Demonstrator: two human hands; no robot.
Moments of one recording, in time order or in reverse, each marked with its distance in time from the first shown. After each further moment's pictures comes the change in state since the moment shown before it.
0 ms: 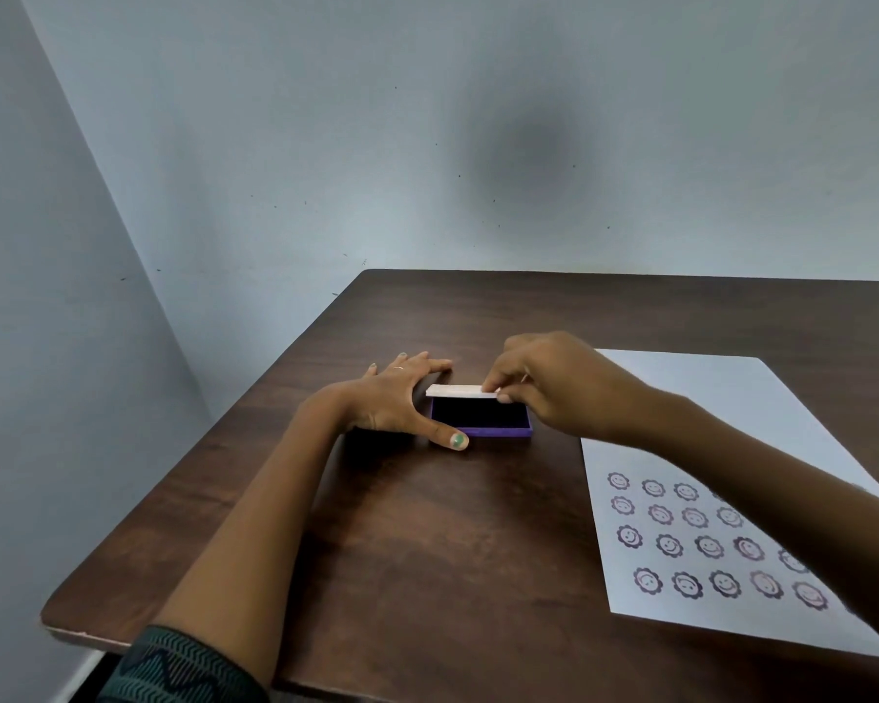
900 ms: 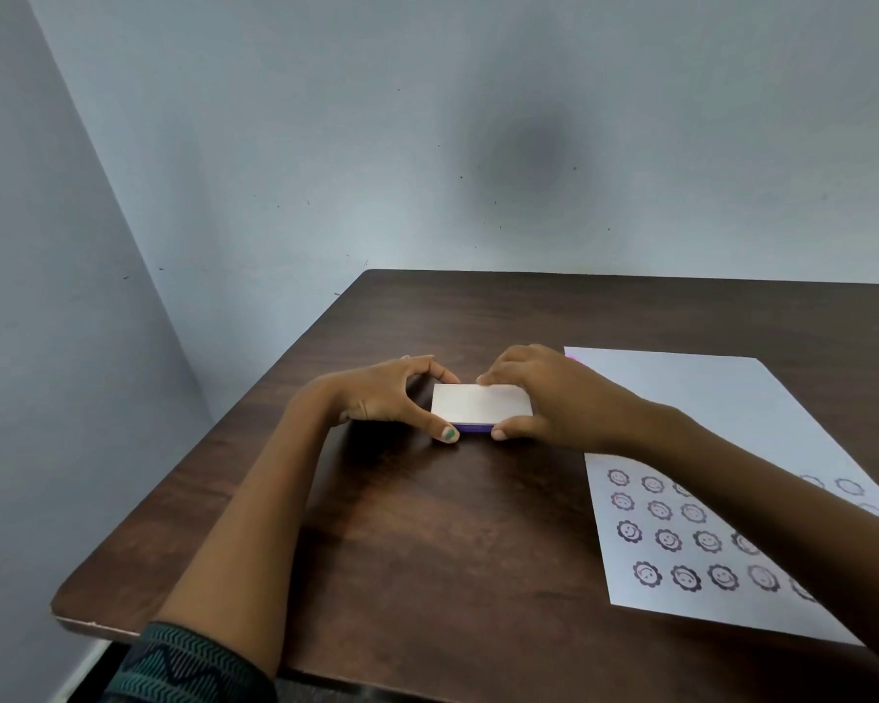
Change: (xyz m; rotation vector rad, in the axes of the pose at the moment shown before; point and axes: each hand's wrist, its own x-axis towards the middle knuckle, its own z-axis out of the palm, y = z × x) left_hand -0.011 0.003 -0.011 -0.271 -0.006 0.042; right_hand -0.003 0.001 0.012 -0.064 -0.080 0.042
